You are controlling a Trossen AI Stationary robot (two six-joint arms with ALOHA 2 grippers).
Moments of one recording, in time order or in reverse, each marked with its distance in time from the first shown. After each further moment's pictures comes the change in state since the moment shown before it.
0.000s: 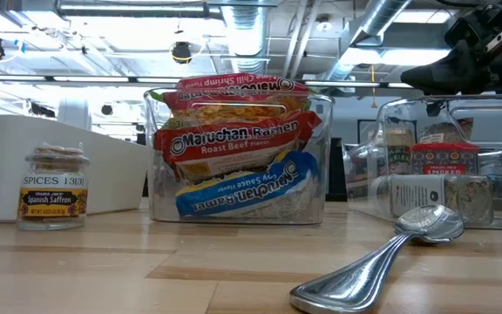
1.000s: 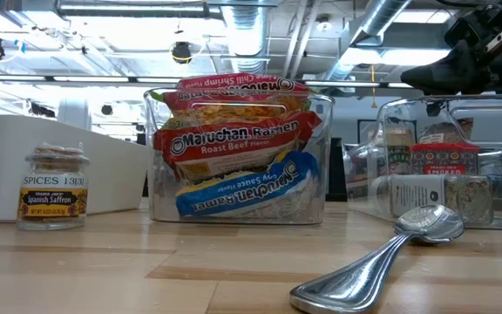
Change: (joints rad) left arm -0.001 0.026 0.000 -0.016 0.023 0.047; right arm 0.000 0.000 0.000 0.000 0.000 0.000
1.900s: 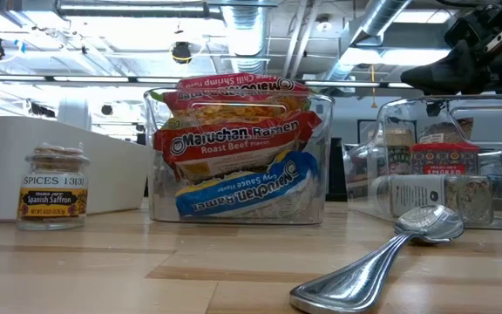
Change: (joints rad) left arm 0.000 0.089 0.000 -0.008 -0.045 0.029; right arm 0.000 0.000 0.000 0.000 0.000 0.000
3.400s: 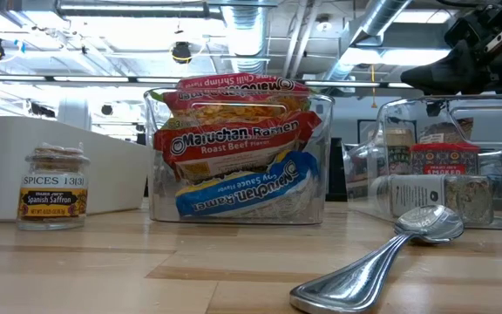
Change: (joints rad) left arm 0.000 0.015 -0.001 0.069 -0.049 0.060; right arm 0.000 0.000 0.000 0.000 0.000 0.000
